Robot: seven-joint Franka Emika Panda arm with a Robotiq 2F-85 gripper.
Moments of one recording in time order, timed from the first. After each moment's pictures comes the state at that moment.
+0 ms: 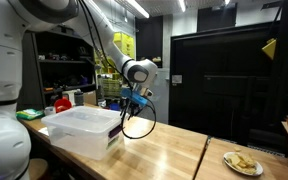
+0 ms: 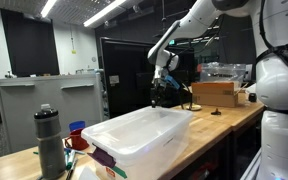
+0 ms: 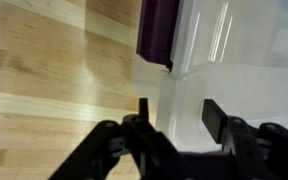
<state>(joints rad) -0.05 0.12 -0.05 -2.09 0.46 1.98 -0.66</state>
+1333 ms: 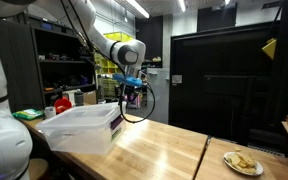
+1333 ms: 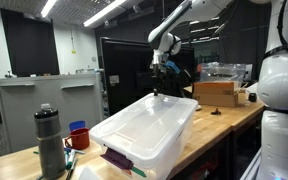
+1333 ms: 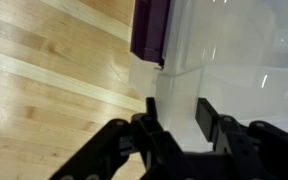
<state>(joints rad) -0.03 -0.09 -0.02 -2.14 0.28 1.96 -0.57</state>
